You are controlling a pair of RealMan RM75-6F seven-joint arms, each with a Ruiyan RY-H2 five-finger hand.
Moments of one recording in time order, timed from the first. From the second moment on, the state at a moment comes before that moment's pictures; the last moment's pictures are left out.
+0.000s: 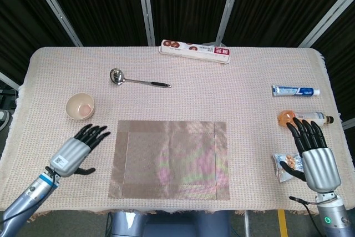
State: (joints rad) left arm -0.52 -1.13 0.15 -1.72 1.55 1.24 0.07; right arm 0.13 -1.15 0.07 -1.65 -1.66 1.60 -0.10
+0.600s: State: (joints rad) left arm -0.58 -1.48 -0.04 -1.05 1.20 0.98 0.01; right arm 0.14 -1.18 0.07 -1.63 -1.63 1.56 -0.14
